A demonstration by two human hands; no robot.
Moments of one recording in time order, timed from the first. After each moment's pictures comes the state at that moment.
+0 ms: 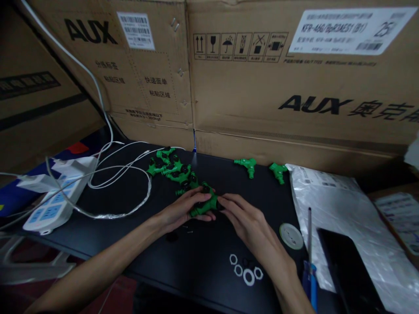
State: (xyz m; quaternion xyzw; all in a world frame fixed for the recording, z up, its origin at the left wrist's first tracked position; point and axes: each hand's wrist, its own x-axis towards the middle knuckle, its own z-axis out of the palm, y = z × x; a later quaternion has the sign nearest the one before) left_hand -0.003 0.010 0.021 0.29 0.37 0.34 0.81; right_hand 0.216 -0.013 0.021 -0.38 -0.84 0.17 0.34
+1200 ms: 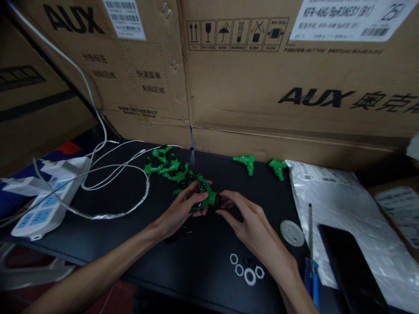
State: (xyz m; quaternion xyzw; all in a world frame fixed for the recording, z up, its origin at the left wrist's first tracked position) left_hand 0.005 0.002 0.024 0.38 0.41 0.41 0.72; right_hand 0.210 -0.012 0.025 -0.44 -0.79 0.23 0.36
